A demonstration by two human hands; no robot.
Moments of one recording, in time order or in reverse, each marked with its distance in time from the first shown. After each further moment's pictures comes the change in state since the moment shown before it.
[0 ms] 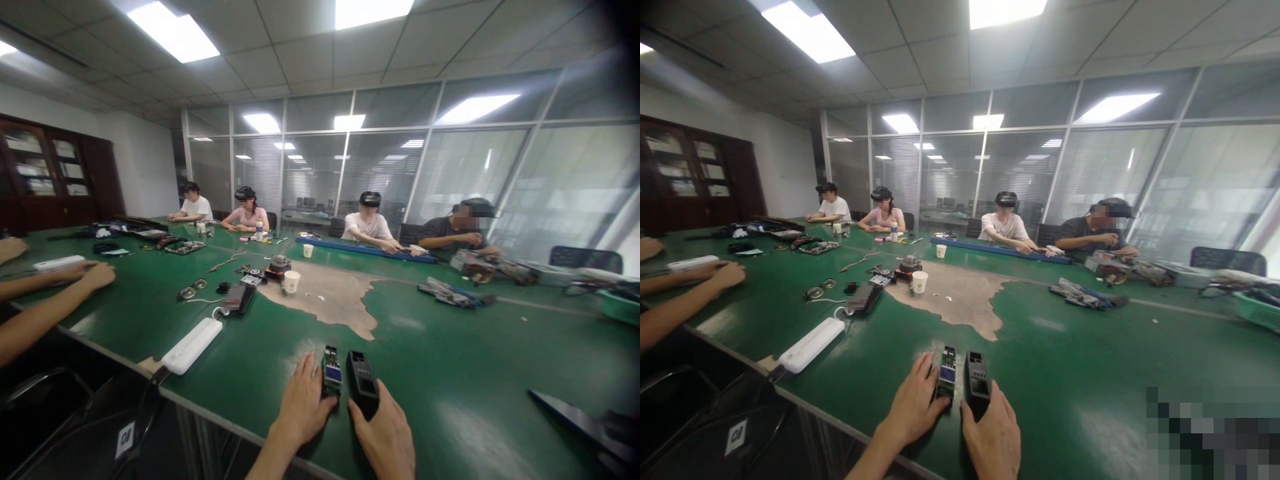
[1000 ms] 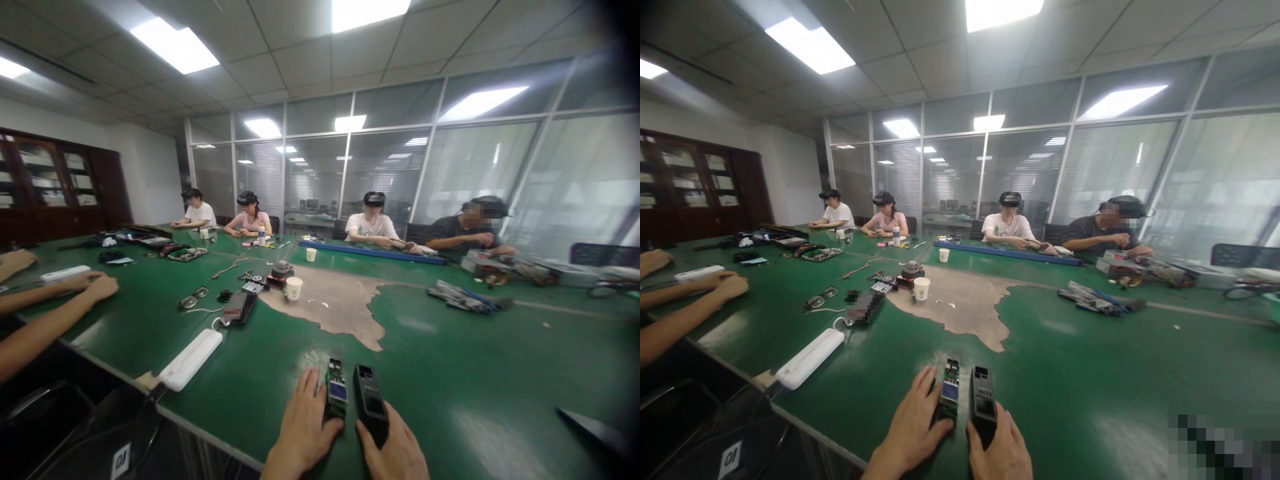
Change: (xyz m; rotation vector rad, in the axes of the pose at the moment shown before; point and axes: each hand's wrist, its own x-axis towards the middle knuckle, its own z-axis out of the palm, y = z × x) left_hand 0.001 0.006 -0.013 -0.078 -0.068 0.018; right_hand 0.002 0.010 0.003 0.151 -0.092 0.087
